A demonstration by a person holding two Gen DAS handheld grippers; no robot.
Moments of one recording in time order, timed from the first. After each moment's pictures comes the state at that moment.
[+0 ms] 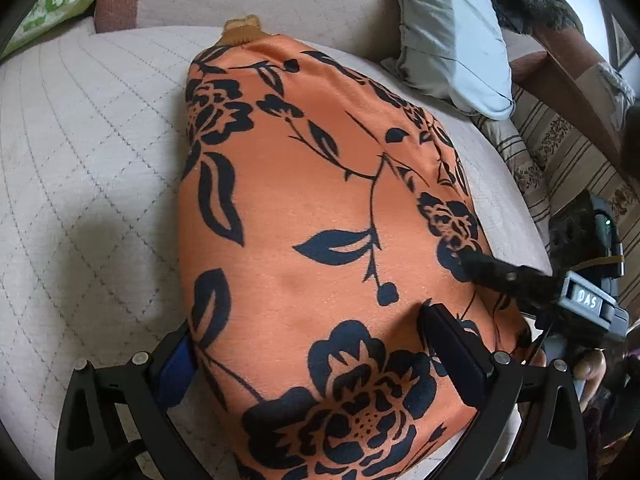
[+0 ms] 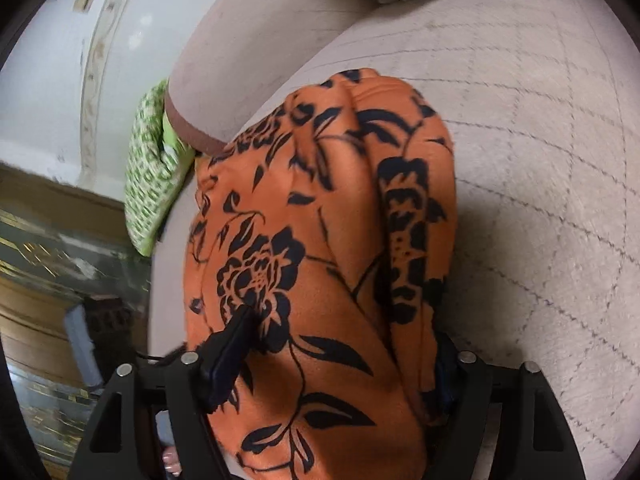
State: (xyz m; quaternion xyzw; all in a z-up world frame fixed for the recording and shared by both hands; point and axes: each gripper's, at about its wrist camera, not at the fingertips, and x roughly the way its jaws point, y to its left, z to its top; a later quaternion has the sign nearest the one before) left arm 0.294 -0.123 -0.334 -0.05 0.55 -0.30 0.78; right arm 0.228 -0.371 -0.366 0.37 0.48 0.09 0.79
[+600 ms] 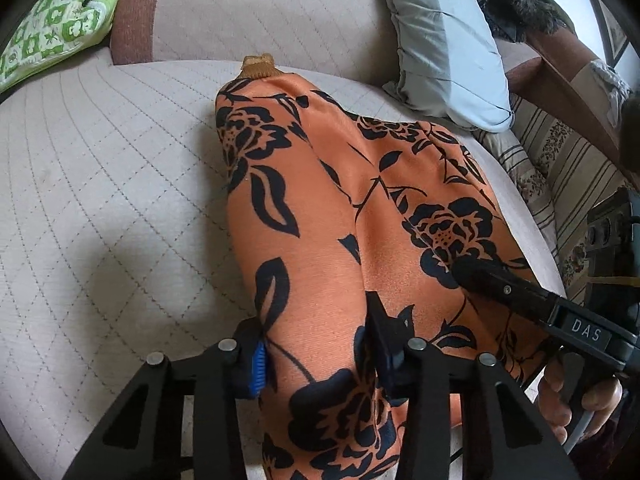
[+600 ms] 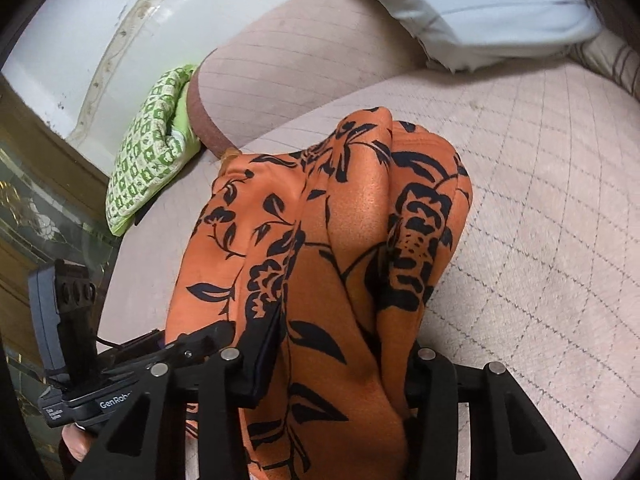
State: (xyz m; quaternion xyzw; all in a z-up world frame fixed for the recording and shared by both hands) left arm 0.289 -0.115 -0.315 -0.04 0.52 -0.28 0.81; right arm 0.222 -0.320 -0.322 0.25 0.44 0.05 0.86
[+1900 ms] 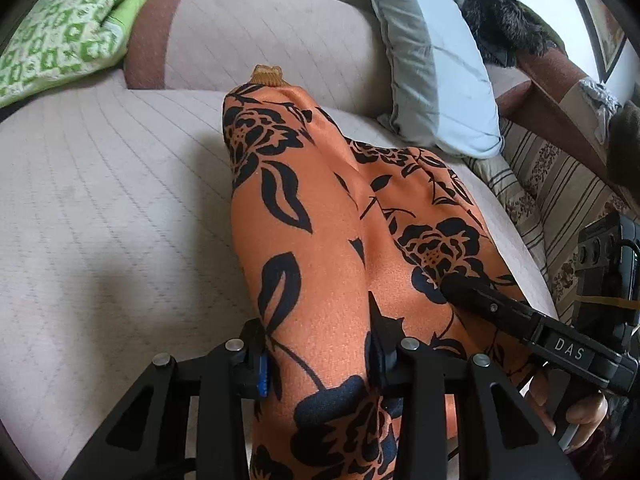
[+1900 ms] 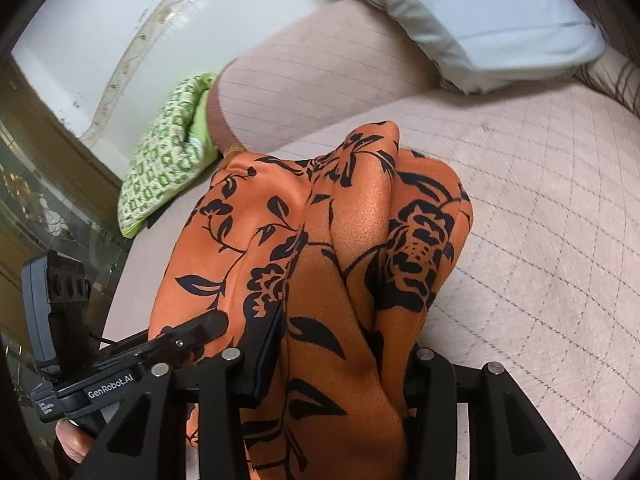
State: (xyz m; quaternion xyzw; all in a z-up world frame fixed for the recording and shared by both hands) left arm 0.276 -0.094 -0.290 -0.06 0.47 -0.28 0.83; right arm 0.206 -0.307 -0.302 0.25 0.41 0.06 0.88
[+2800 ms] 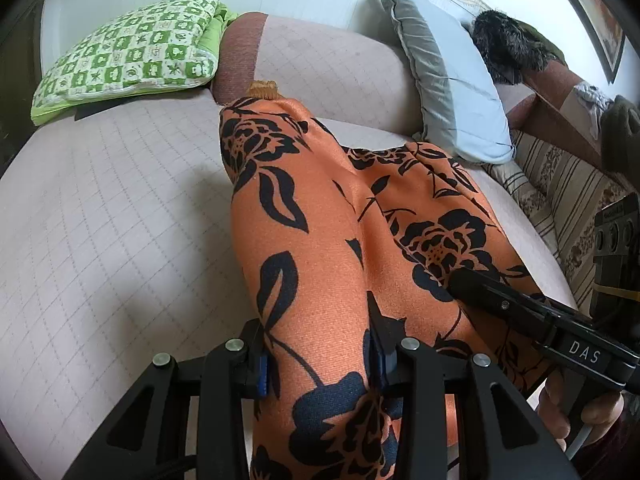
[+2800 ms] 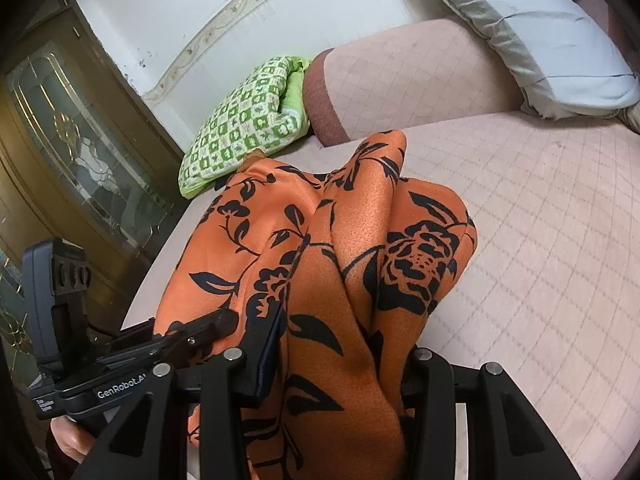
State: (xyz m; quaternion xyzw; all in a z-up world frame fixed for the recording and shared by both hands) left arm 0.179 0.018 -0.259 -0.03 0.44 -0.22 0.87; right arm 0.125 -0.174 -0.260 0.20 0.38 0.13 0.89
